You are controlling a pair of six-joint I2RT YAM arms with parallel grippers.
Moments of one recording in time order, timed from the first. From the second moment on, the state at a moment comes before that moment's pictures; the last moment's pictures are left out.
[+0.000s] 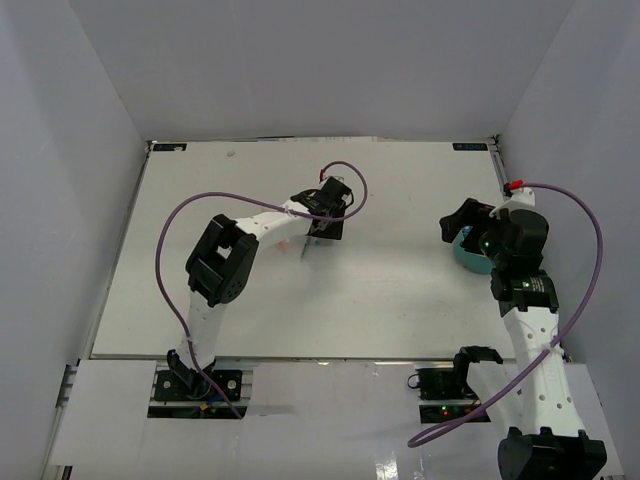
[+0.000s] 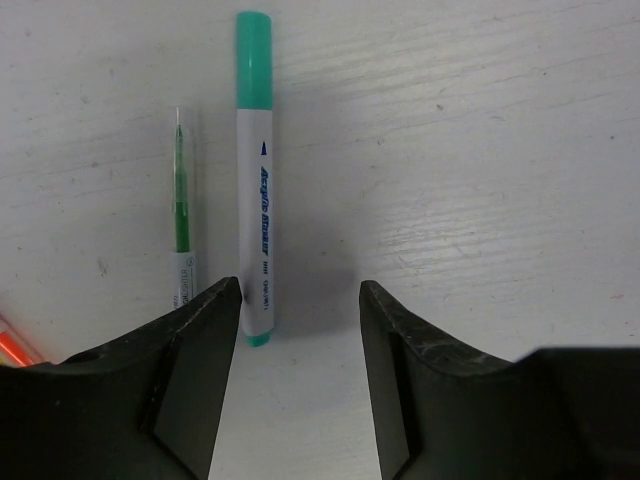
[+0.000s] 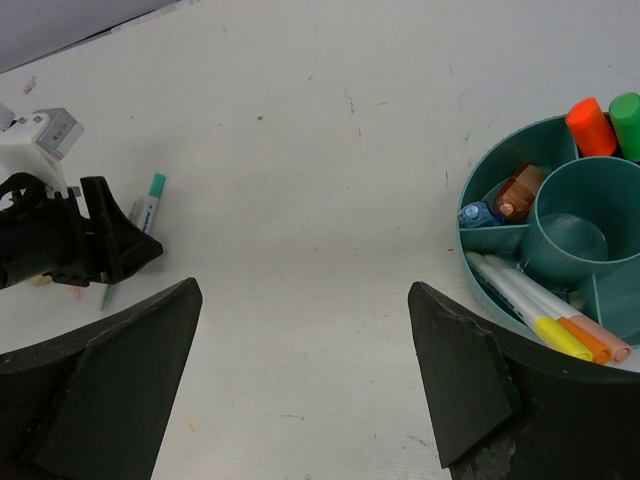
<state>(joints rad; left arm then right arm) -0.72 2.11 1.59 -0.46 -0.27 -0.44 -0.03 0.75 0.78 -0.38 -0.18 0.30</state>
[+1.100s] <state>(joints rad) -0.72 2.18 1.66 -0.53 -0.26 -0.44 -0.01 0.73 0.75 -0.38 -0.20 0.28</state>
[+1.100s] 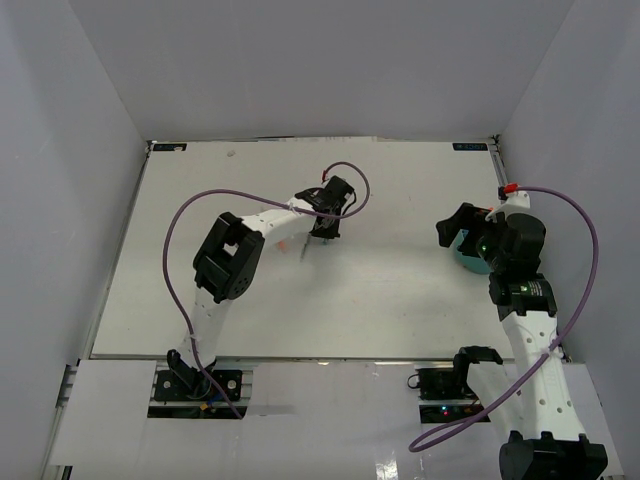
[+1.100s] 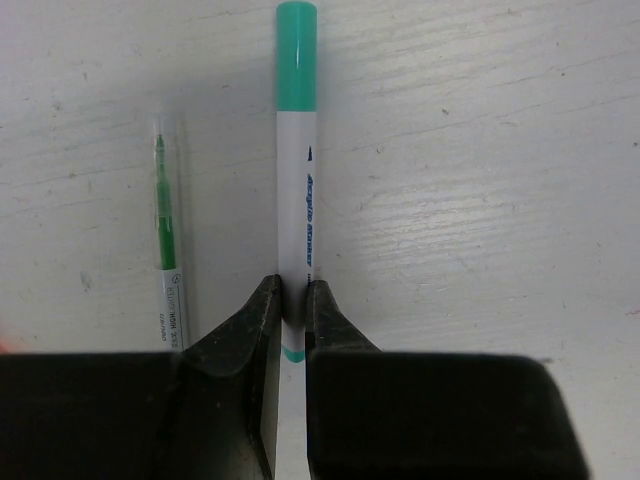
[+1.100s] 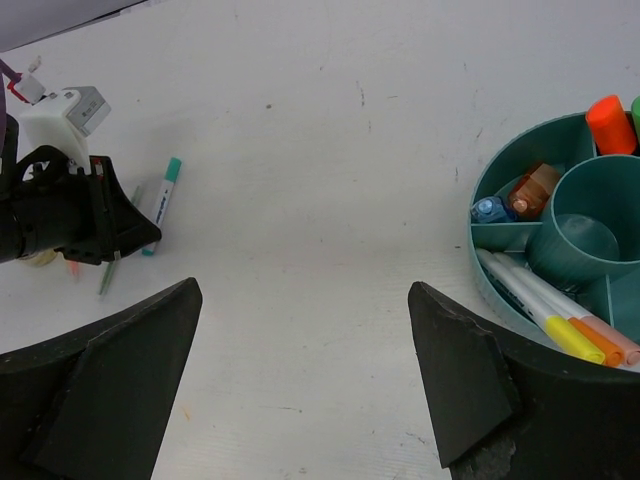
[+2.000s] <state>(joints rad) -0.76 1.39 0.99 0.02 0.25 0.16 0.25 1.01 0.95 -0.29 -0.67 0.31</state>
